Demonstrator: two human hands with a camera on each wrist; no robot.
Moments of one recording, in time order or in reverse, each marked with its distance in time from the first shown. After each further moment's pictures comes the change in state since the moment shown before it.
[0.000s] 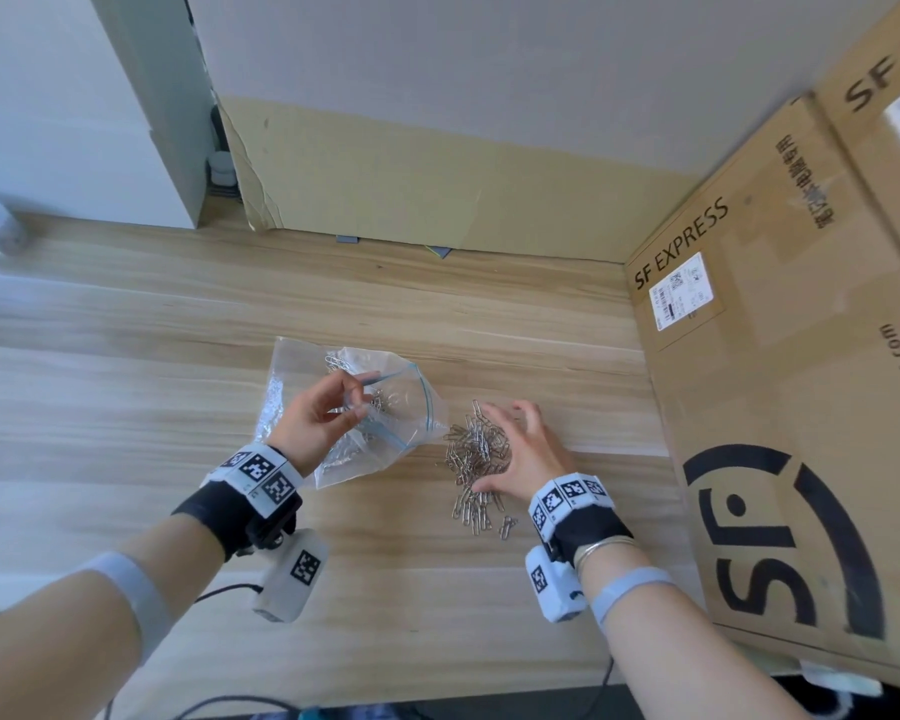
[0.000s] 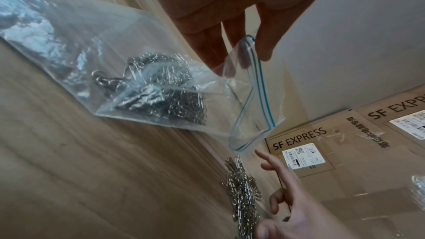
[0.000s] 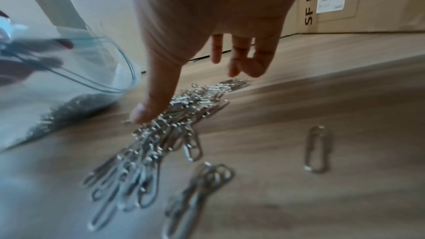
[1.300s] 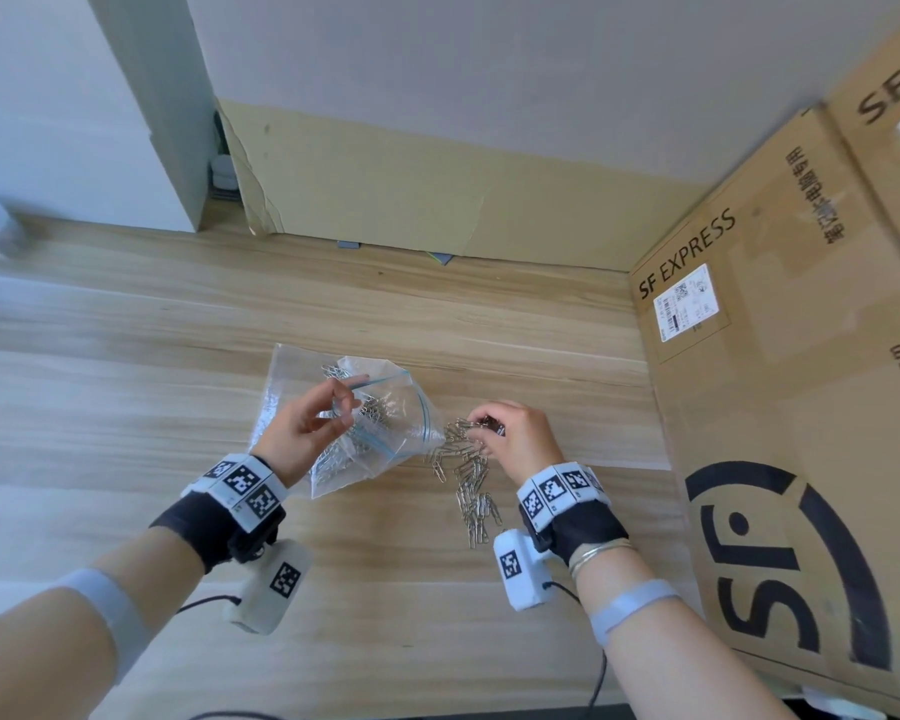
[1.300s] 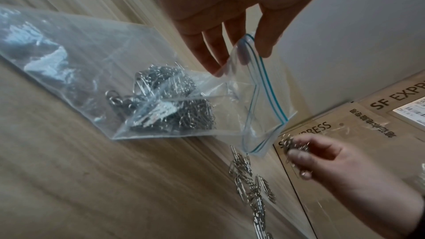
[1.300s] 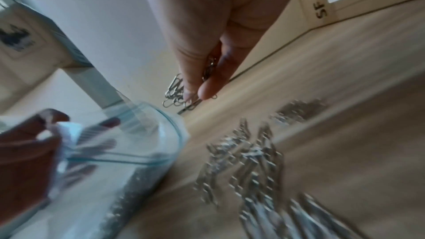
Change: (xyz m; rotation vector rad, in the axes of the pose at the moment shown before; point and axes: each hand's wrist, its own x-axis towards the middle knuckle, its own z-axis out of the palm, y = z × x) left_hand 0.000 0.001 -0.007 0.048 -0.017 0.031; right_hand 0.008 -0.030 -0.026 0.397 0.199 -0.216
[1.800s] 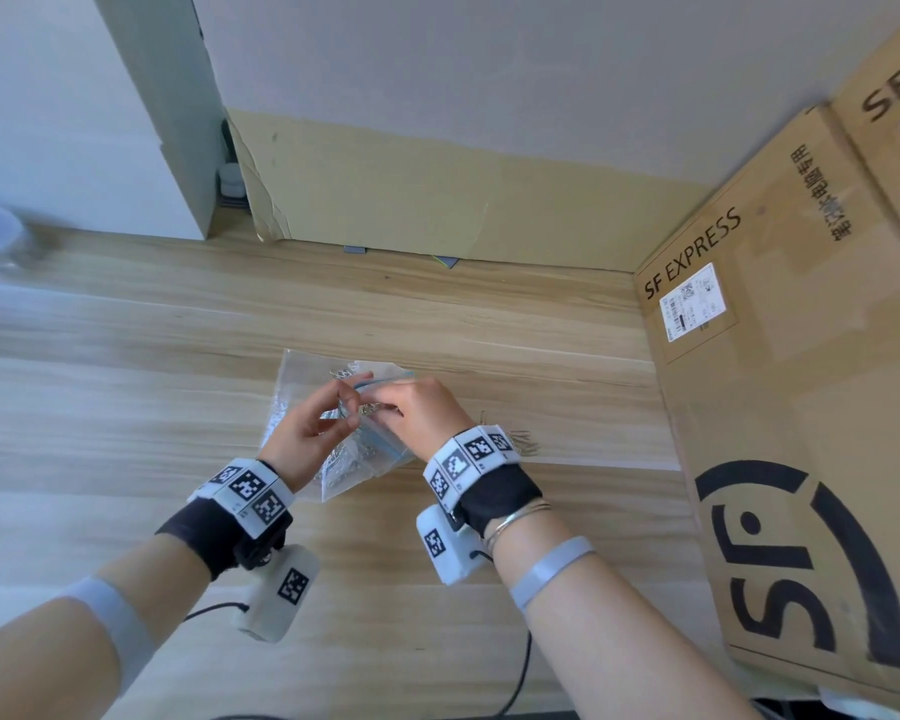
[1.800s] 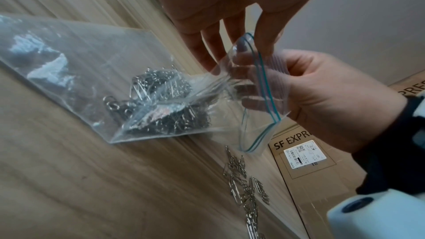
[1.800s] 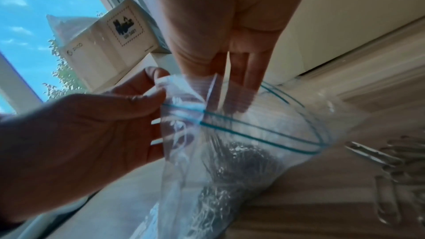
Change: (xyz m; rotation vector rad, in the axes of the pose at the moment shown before) left_hand -0.002 0.004 -0.004 -0.016 0.001 0.019; right_hand 0.037 -0.088 0.047 -0.052 -0.182 -0.259
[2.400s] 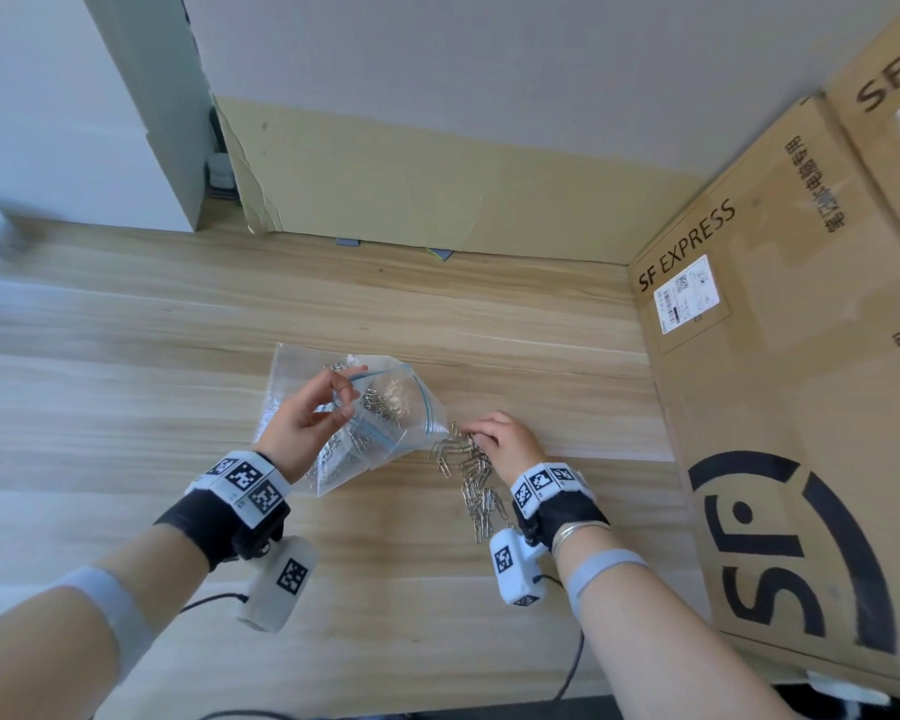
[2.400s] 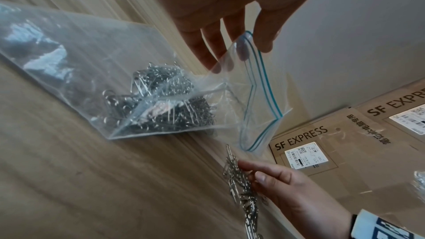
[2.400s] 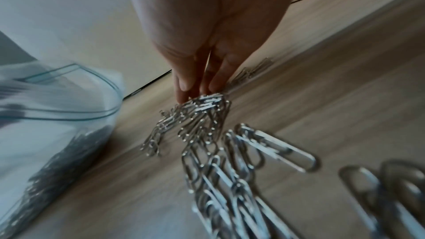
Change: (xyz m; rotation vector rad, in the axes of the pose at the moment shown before) left_hand 0.004 -0.002 0.001 0.029 0.037 -0.010; right_hand -0.061 0.112 0.000 0.046 0.037 0.377
